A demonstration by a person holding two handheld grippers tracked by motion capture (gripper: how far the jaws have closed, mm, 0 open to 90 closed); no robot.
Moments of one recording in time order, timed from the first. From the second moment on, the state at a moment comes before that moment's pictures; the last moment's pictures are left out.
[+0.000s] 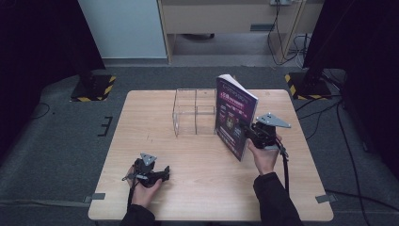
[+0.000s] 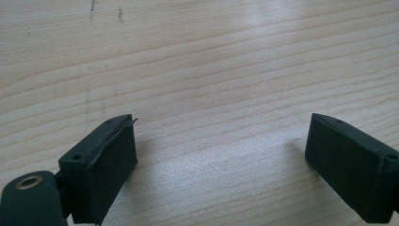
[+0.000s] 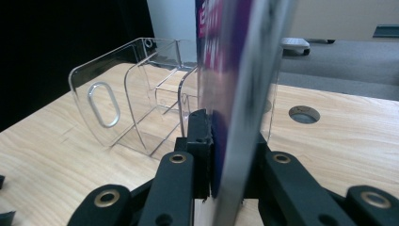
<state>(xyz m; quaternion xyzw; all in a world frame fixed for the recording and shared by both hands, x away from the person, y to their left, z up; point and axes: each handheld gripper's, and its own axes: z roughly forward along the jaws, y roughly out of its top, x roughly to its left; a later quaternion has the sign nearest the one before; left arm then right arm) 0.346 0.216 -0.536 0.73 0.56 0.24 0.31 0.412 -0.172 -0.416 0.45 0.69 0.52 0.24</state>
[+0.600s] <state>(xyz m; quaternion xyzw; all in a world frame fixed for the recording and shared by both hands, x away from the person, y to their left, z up) 0.346 0.215 -0.536 0.73 0.56 0.24 0.31 0.389 -0.179 -0.431 0.46 0.69 0.51 0.23</state>
